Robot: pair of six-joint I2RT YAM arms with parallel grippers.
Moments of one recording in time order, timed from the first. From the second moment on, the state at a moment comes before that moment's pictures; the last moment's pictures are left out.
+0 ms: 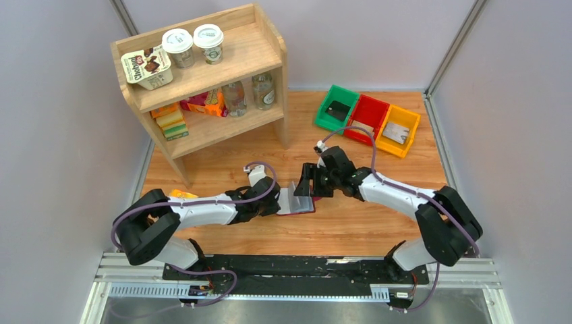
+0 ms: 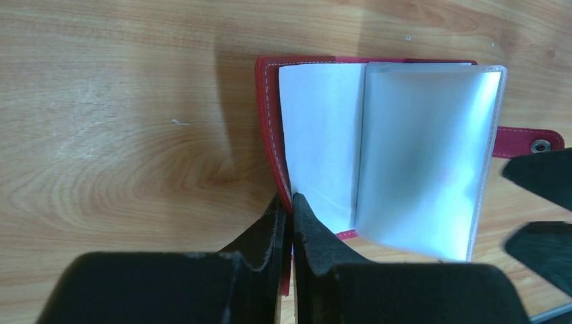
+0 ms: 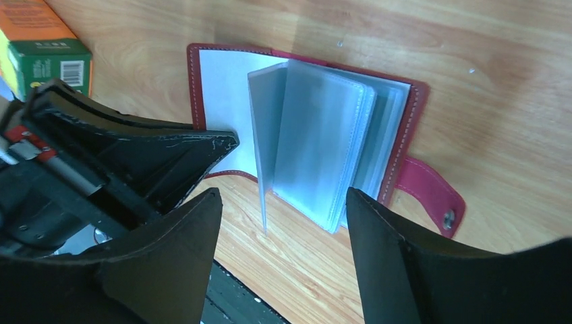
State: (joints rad) left arm -0.93 1.42 0.59 -0.08 -0.31 -1.05; right arm 0.66 1.44 0.80 -0.16 -0.28 0.67
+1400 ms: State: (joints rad) left arm -0.93 1.01 0.40 -0.10 -0.34 -1.12; right arm 0.76 1.80 0.86 0.15 -0.47 0.80
